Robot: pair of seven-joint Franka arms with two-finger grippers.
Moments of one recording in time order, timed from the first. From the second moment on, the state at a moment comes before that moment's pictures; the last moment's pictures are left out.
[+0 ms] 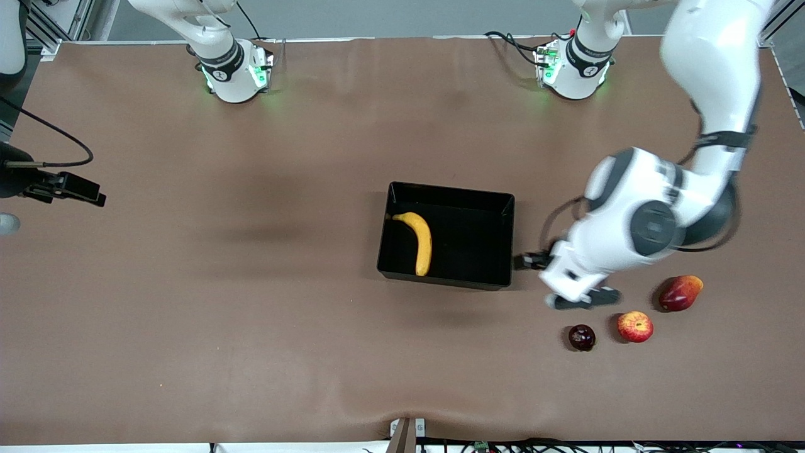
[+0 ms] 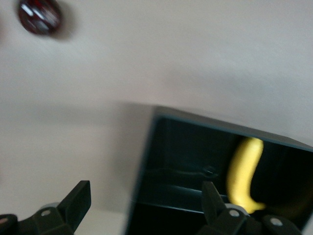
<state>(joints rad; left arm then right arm) -0.02 0.61 -0.53 -1.37 0.15 1.85 -0.66 0.00 0.16 -0.06 -1.44 0.02 1.53 0.03</state>
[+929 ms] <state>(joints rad) -0.43 0.83 -0.38 -1.38 0.32 2.17 -0.90 0.00 0.19 -0.06 -1.44 0.02 1.55 0.03</state>
